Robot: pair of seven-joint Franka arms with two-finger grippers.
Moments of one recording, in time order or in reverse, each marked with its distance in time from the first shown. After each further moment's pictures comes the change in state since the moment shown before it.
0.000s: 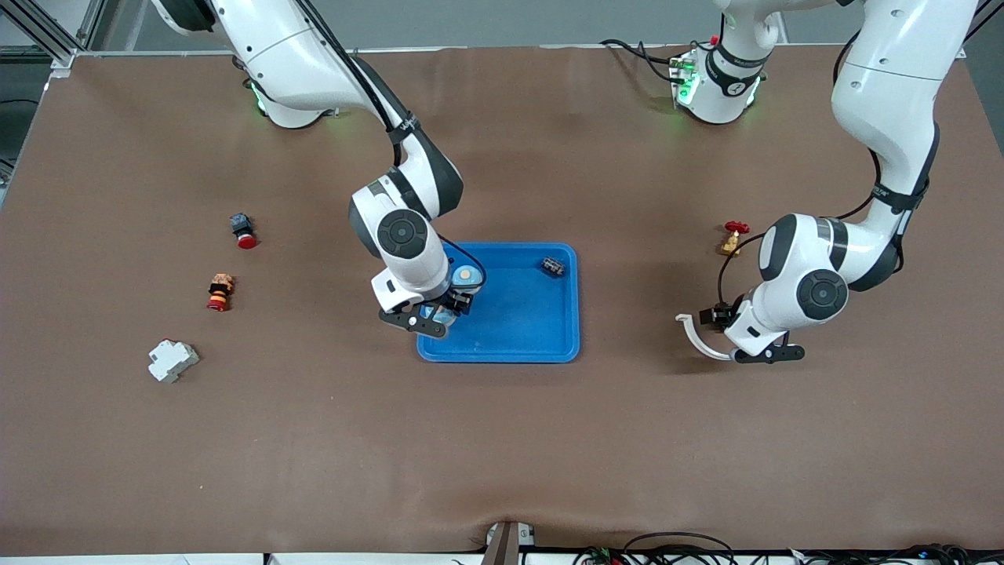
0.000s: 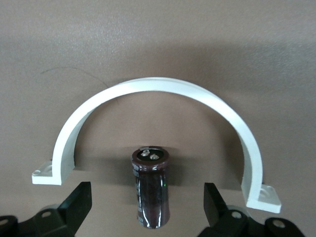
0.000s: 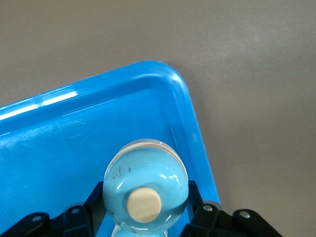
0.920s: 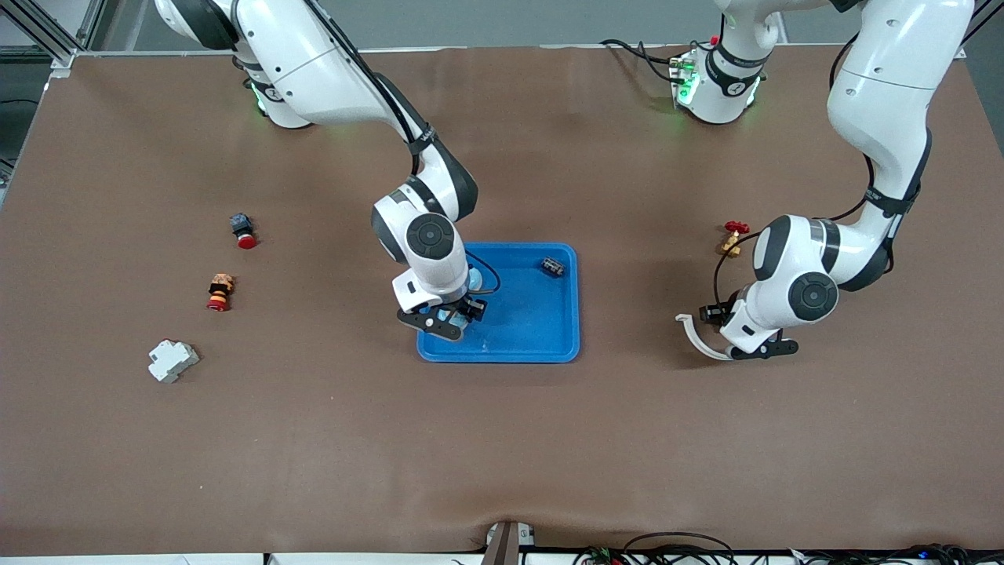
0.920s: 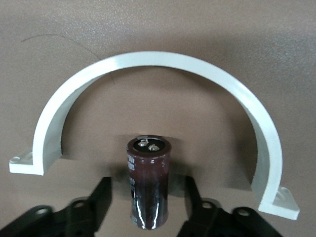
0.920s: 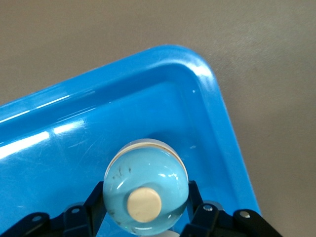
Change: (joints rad) left arm 0.000 0.017 -0.003 -0.017 0.000 -0.003 -0.057; right arm 0.038 0.088 0.000 0.048 -0.062 0.056 0.136
